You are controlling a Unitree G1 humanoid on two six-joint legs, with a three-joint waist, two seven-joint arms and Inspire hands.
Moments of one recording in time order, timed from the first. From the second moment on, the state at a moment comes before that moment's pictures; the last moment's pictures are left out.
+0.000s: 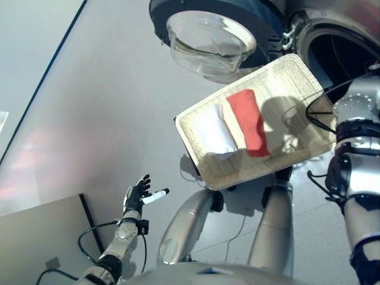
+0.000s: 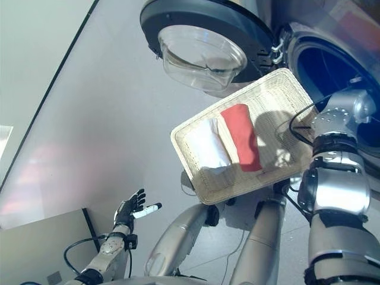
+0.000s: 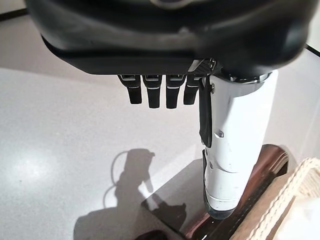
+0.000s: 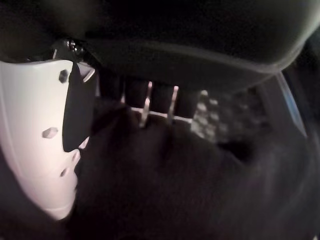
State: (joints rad) left arm -0.04 0.24 -0.39 0.87 -0.37 -0.32 0.22; right arm -1.14 -0.71 -0.06 1.06 1.08 -0.50 -0.55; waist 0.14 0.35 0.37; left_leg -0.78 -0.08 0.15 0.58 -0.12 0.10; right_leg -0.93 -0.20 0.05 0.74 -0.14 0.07
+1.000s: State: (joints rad) left arm -0.05 0.21 -0.39 0.88 -0.37 -0.31 0.23; right arm -1.05 -0.49 -0.24 1.18 1.21 -0.53 -0.49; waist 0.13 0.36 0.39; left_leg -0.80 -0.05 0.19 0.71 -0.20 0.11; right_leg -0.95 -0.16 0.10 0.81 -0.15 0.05
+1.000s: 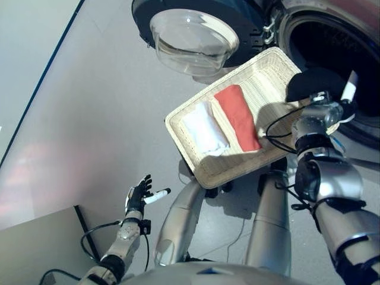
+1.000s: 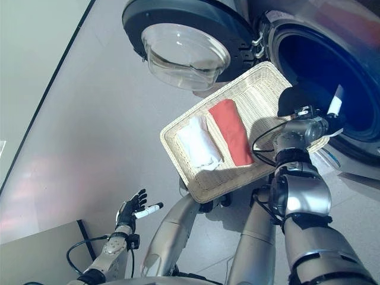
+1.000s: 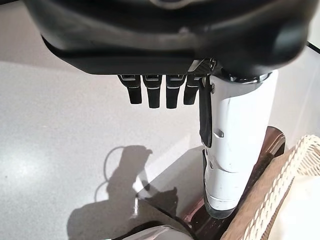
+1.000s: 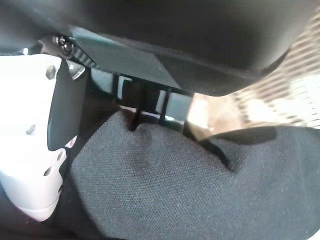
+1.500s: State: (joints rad) left arm 0.00 0.21 -0.39 0.87 -0.38 -0.32 0.20; right arm -1.06 -0.55 -0.25 0.97 1.19 -0.61 -0.52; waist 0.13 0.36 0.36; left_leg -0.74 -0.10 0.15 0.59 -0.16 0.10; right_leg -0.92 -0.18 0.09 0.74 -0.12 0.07
